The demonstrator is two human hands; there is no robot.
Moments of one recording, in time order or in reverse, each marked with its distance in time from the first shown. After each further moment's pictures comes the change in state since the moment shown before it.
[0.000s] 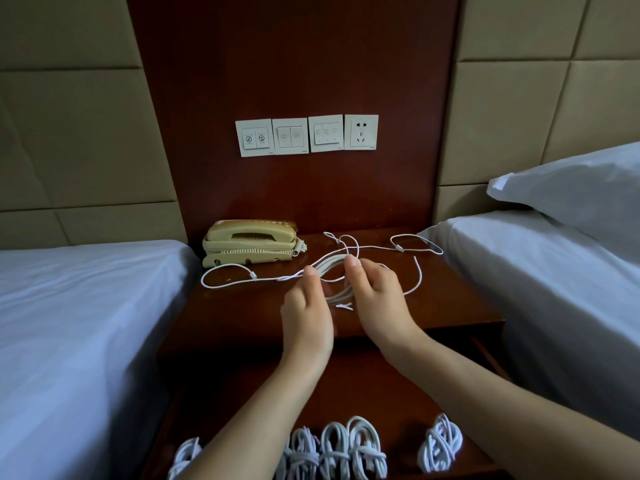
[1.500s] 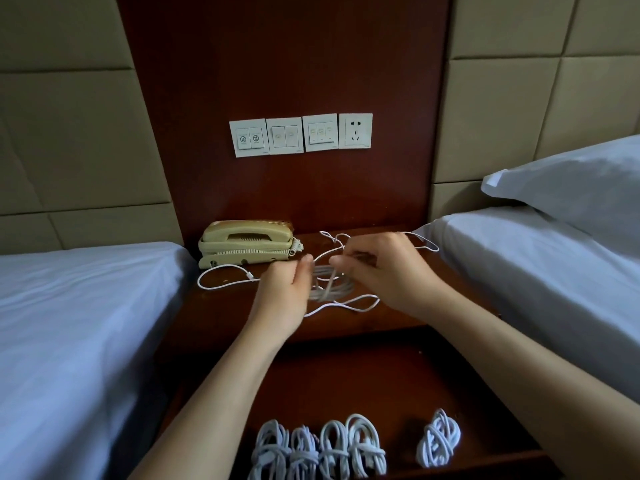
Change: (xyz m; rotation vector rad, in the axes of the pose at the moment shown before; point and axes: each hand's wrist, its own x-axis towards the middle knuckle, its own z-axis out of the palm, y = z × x) left_hand 0.033 0.013 -0.030 0.336 -0.235 0.329; right_hand 0.029 -0.028 -0.043 -0.433 -0.264 -0.332
